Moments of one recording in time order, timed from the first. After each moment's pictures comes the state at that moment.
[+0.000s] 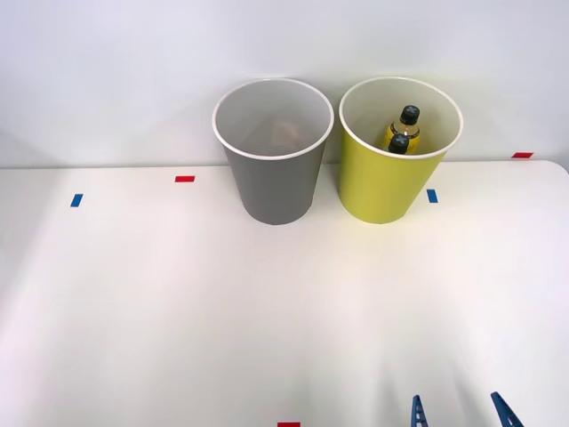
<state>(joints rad) 0.96 -0.19 0.30 -1.76 0.00 -0.86 1.46</state>
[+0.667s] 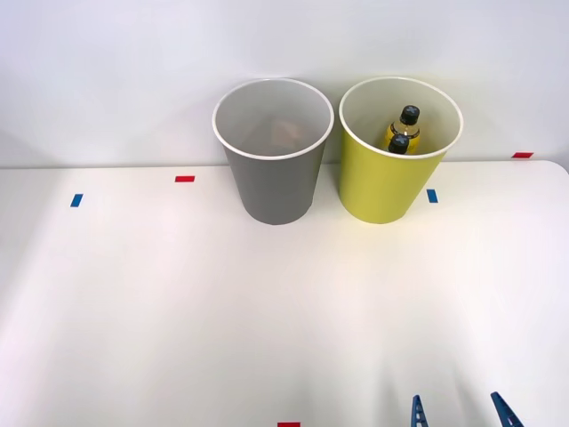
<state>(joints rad) 0.96 -0.19 0.30 -1.76 0.00 -0.86 1.46</state>
